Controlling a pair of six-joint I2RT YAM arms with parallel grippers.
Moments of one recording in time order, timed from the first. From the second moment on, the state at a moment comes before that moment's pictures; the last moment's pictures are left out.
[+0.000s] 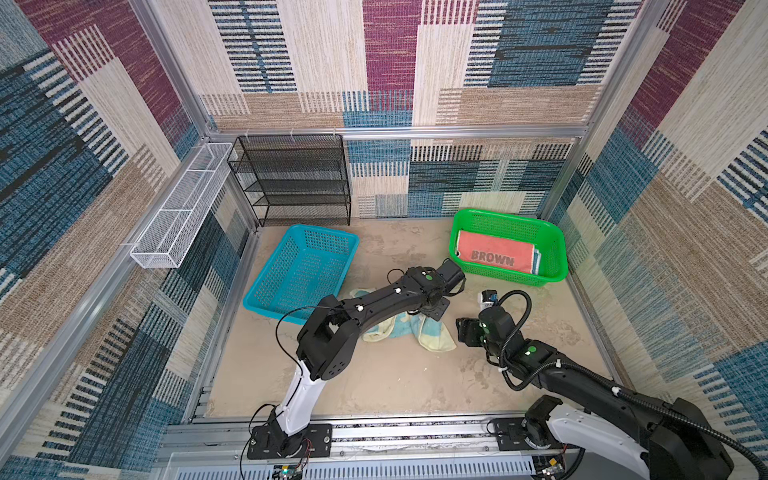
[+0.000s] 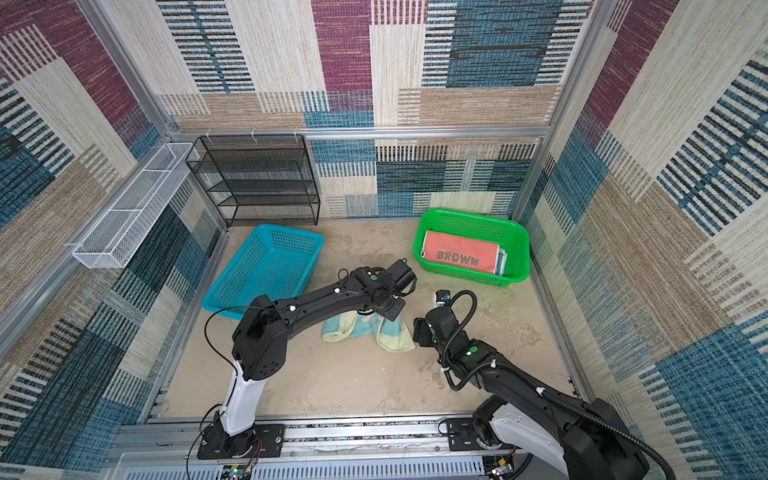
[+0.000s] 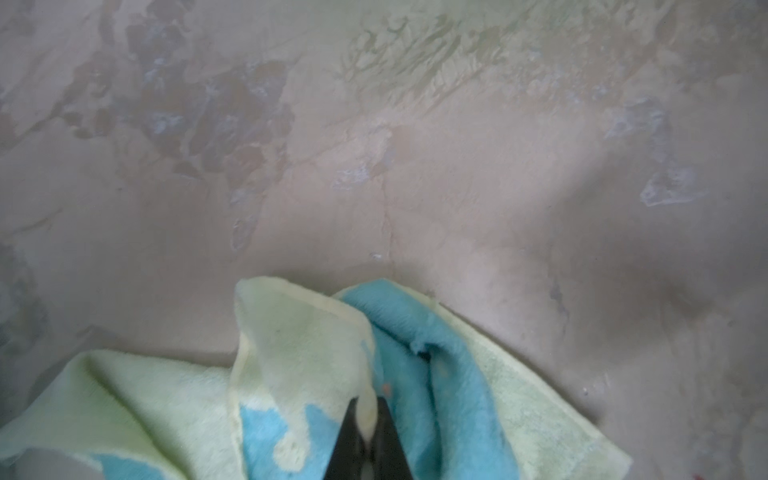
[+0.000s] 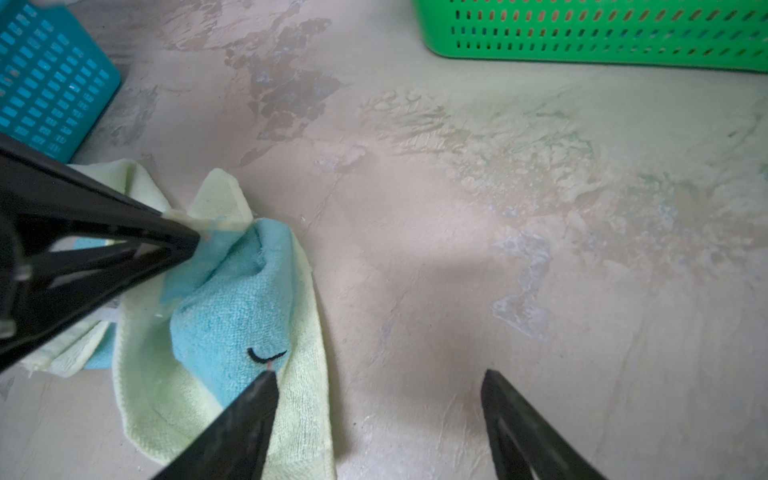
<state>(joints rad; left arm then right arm) -0.93 2.08 1.74 -0.86 -0.25 -0.26 0.61 1.00 0.42 -0.15 0.23 0.51</state>
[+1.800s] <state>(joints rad) -0.55 1.75 1.17 -0.49 -0.13 -0.43 0.85 1.61 0.78 -0.22 -0.04 -0.01</state>
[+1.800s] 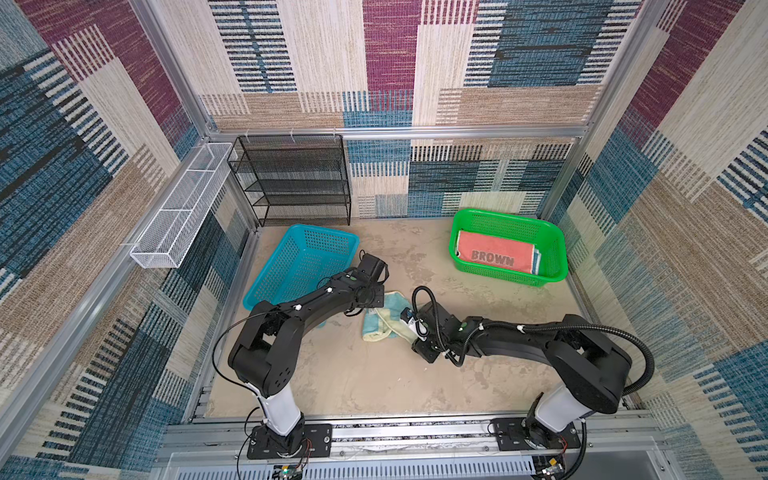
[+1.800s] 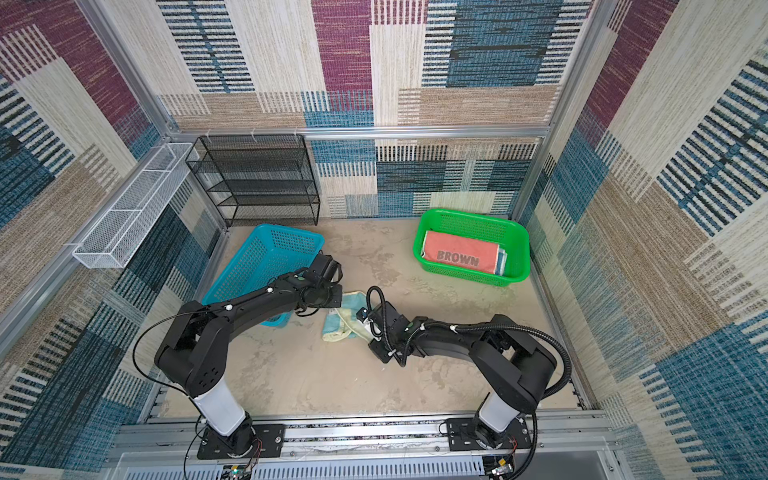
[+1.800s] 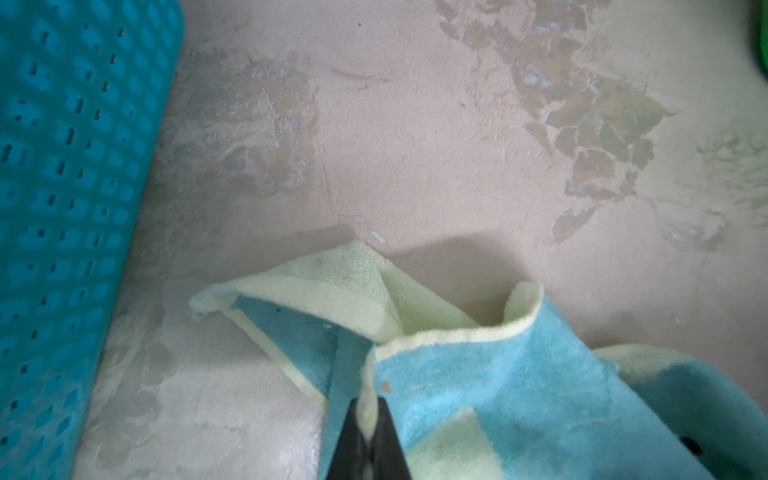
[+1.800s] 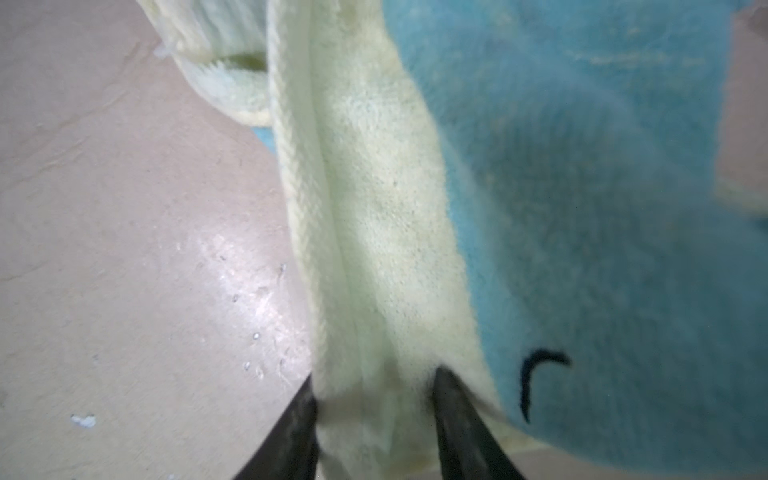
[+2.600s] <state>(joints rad) -0.54 1.43 1.55 -0.61 -0.15 -0.39 0.69 1.32 1.11 -0.18 0.30 -0.10</state>
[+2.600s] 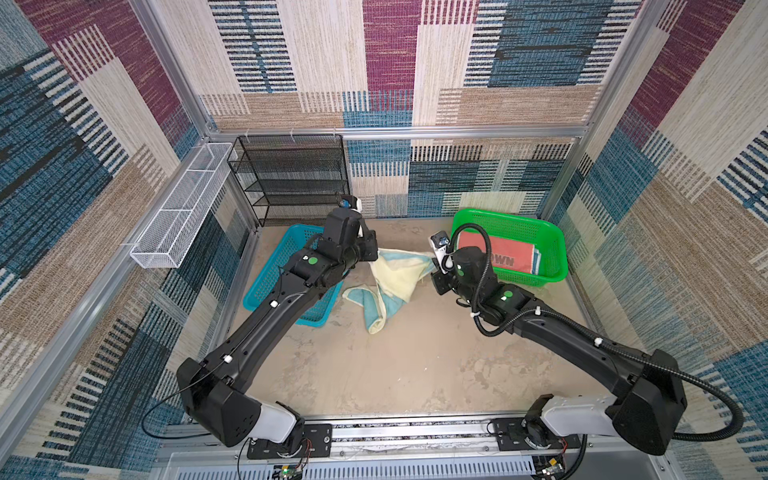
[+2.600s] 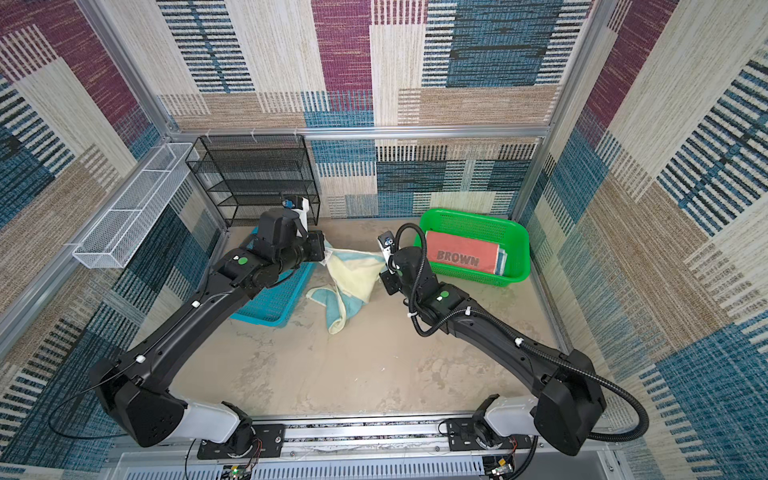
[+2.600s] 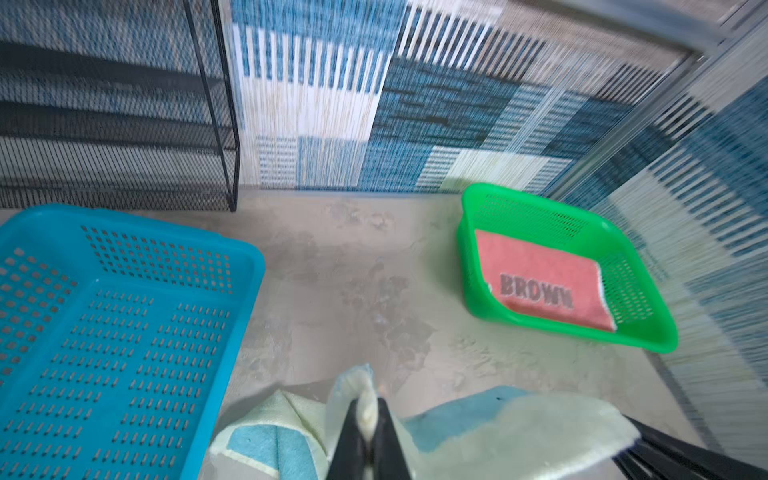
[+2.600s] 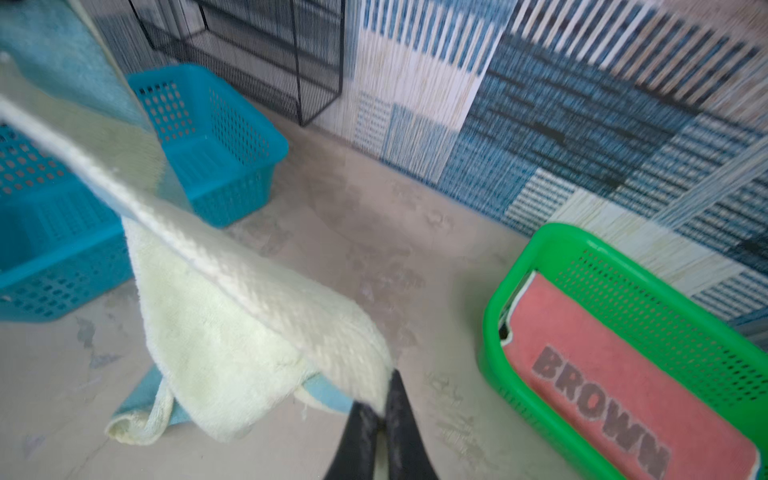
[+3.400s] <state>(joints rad) -0.55 1.09 1.64 -0.74 0.04 -0.58 0.69 1.03 1.34 -0.30 -0.13 -0.23</state>
